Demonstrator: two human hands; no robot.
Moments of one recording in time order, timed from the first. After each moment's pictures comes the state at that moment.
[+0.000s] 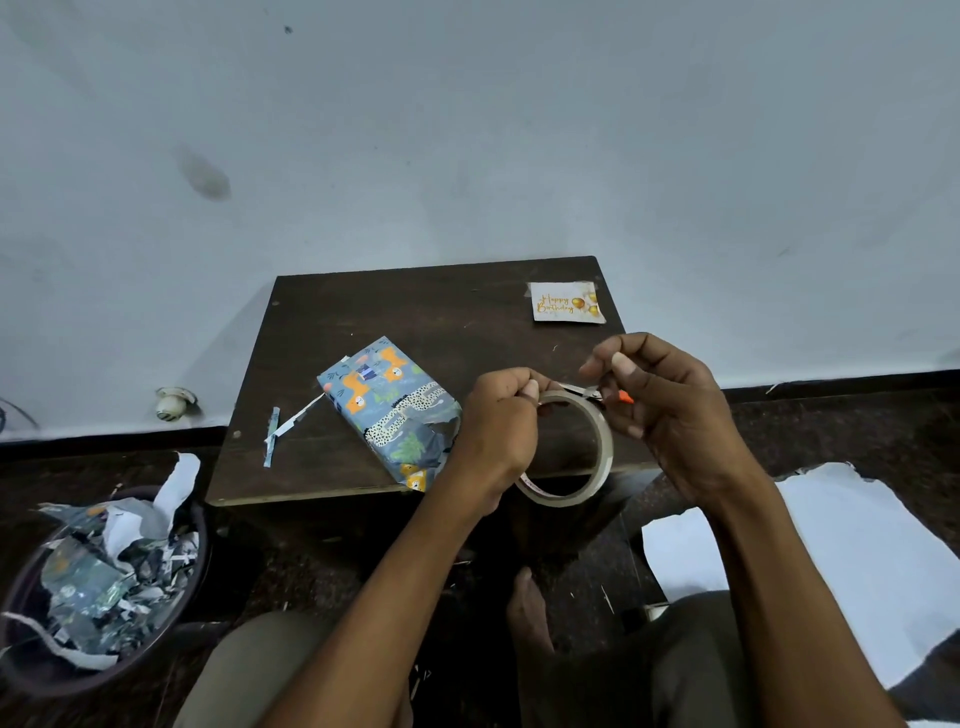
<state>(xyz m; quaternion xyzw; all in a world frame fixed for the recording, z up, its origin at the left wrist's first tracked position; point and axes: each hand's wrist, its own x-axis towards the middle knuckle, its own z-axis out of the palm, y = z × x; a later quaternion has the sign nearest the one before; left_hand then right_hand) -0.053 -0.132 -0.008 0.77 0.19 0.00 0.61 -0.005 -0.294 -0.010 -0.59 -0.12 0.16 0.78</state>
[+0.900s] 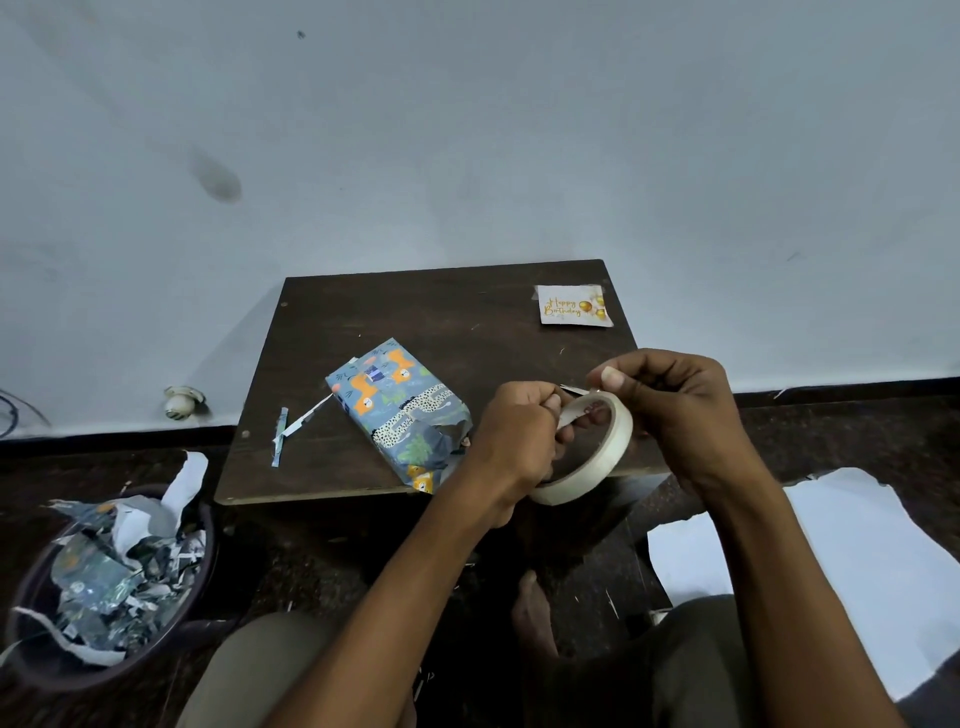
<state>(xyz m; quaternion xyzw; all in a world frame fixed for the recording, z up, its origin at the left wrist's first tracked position) -0.063 -0.134 0.006 0.71 0.16 -0.10 0.68 -0.013 -0.285 0.007 -0.66 -0.12 0.10 0.73</state>
